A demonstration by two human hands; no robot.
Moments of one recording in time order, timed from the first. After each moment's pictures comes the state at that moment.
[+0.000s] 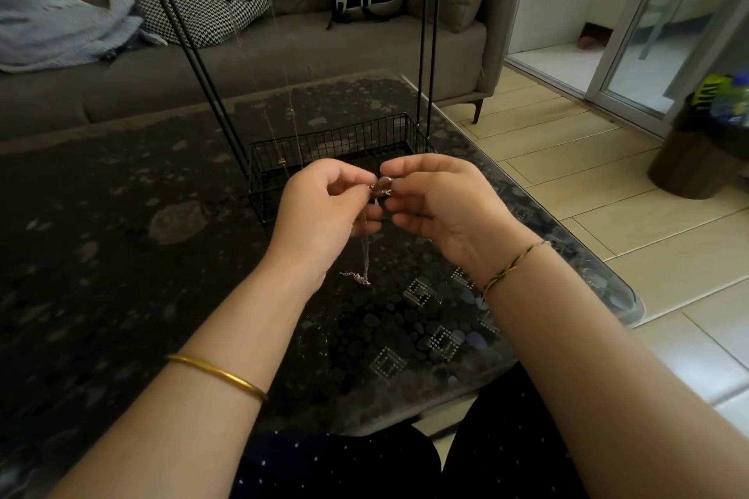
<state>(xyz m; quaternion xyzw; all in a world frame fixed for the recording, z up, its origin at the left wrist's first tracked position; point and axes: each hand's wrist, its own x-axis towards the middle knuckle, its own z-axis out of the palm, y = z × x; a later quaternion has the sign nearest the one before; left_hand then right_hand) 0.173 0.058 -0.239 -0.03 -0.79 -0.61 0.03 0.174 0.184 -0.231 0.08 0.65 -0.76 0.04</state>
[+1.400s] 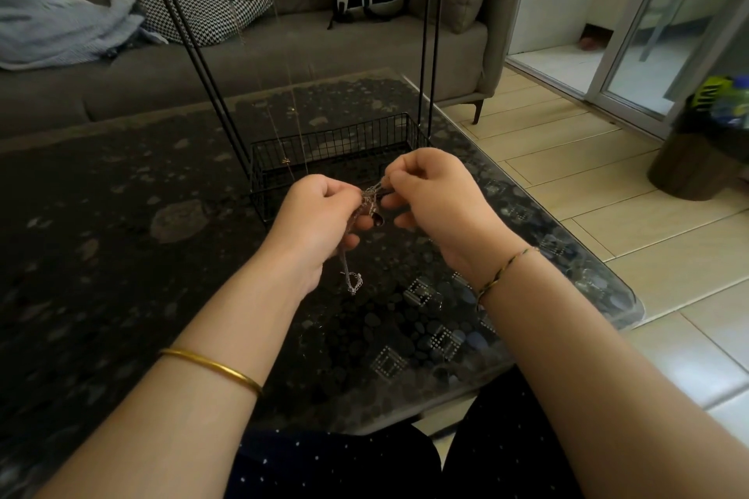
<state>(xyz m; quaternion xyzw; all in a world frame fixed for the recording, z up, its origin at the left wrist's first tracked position) 0.166 0.053 -0.244 0.07 -0.78 -0.62 -0.04 0.172 0.177 -0.235 0.03 0.77 -0.64 -0.04</state>
